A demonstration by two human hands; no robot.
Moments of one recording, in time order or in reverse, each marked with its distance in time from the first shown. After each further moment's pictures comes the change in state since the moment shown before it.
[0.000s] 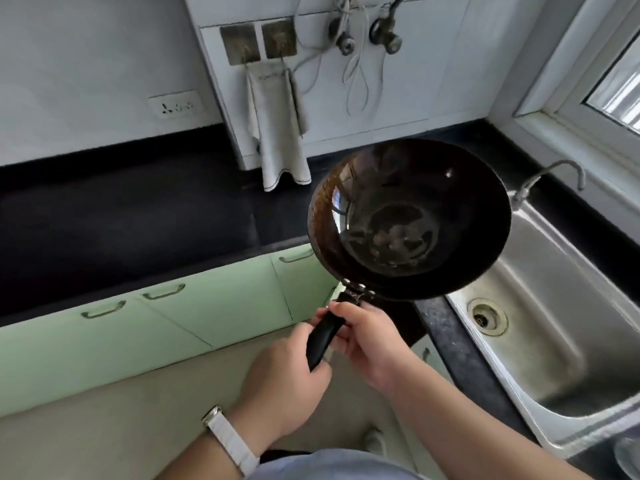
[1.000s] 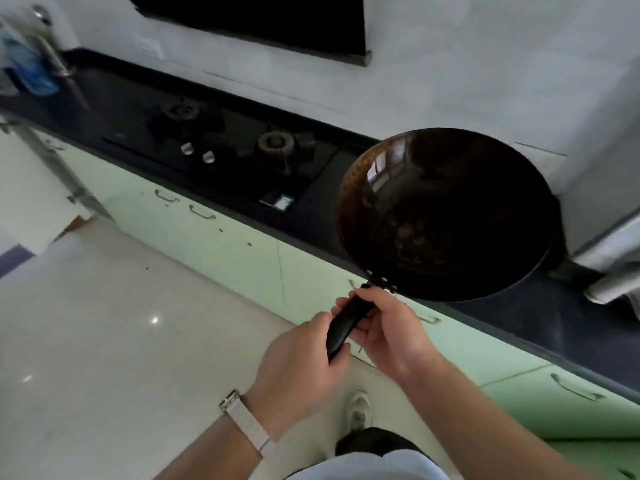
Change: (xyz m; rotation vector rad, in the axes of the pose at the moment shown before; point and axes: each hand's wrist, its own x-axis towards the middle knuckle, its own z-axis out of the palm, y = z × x) left_hand -0.152 -0.358 -0.245 -0.091 0.521 -0.438; right_hand 0.030 0.278 0.426 -0.459 -0.483 0.304
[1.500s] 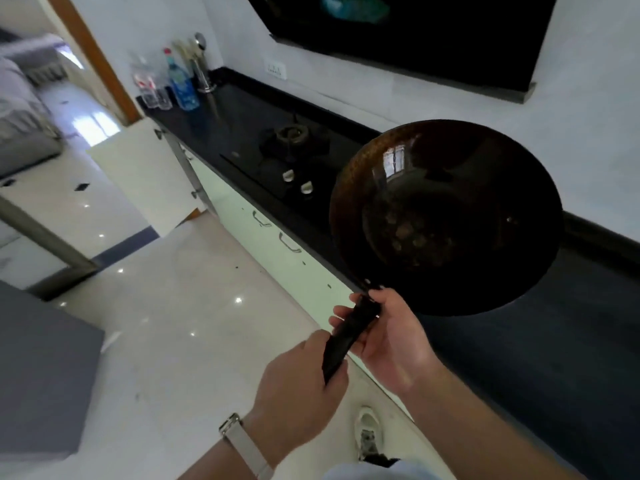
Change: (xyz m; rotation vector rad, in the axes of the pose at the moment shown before) left_hand 0.109 -0.089 -0.067 0.081 0.189 -0.297; right_hand 0.171 -0.029 0.132 -0.062 -0.260 0.267
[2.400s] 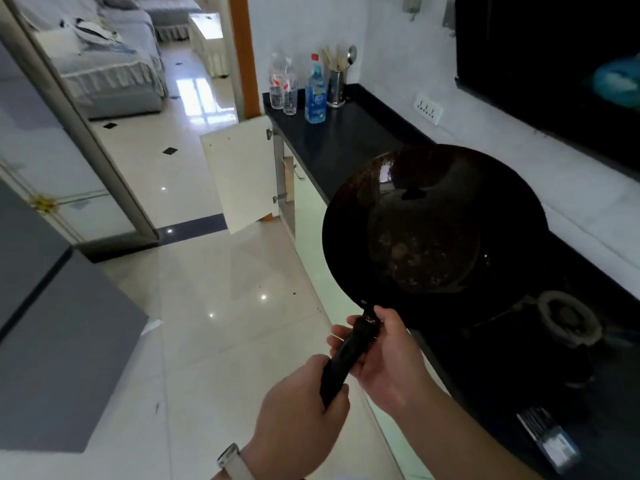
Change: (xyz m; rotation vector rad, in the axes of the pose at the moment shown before) left_hand 0.159 -0.256 -0.139 -0.259 0.297 -0.347; right_hand 0.268 0.056 0.283 -0.250 -0.003 0.204
